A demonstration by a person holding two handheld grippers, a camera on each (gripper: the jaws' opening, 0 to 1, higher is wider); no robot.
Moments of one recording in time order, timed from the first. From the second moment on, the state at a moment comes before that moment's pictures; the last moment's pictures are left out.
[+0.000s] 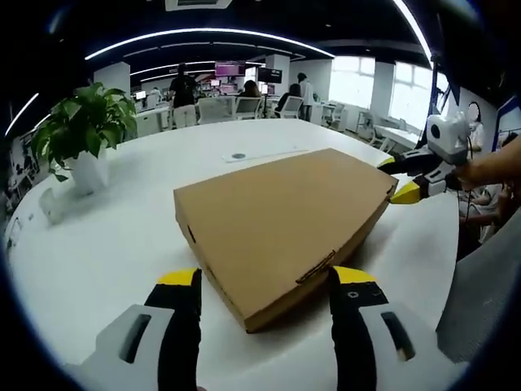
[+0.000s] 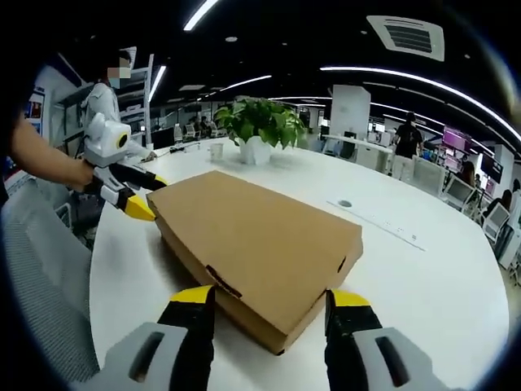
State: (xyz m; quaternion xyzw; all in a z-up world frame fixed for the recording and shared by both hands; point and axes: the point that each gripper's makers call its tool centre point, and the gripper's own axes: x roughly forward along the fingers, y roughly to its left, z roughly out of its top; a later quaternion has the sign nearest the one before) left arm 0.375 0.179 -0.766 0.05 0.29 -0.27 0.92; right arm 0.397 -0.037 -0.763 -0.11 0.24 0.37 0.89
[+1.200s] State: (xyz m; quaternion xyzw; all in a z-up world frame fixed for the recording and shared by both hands) left arm 0.378 0.190 -0.767 0.06 0.28 -0.30 0.91; right arm 0.385 -0.022 -0.763 -0.09 0.24 0.35 0.90
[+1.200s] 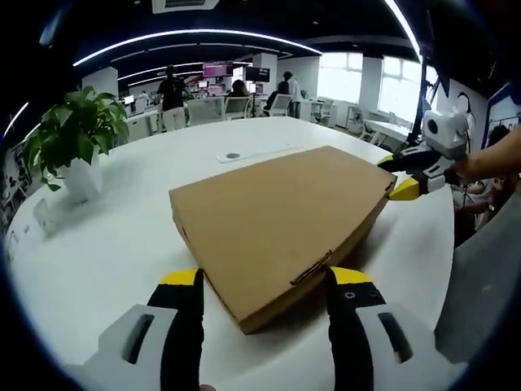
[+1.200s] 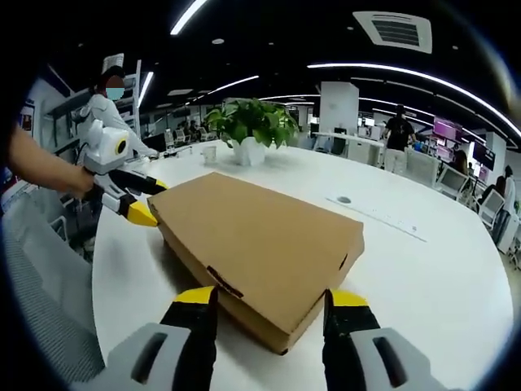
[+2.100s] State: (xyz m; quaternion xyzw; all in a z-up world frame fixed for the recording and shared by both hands) left arm 0.363 0.227 -0.767 0.08 0.30 -0.33 0.89; right arm 0.356 0.011 -0.762 -0.09 0.25 0.36 0.90
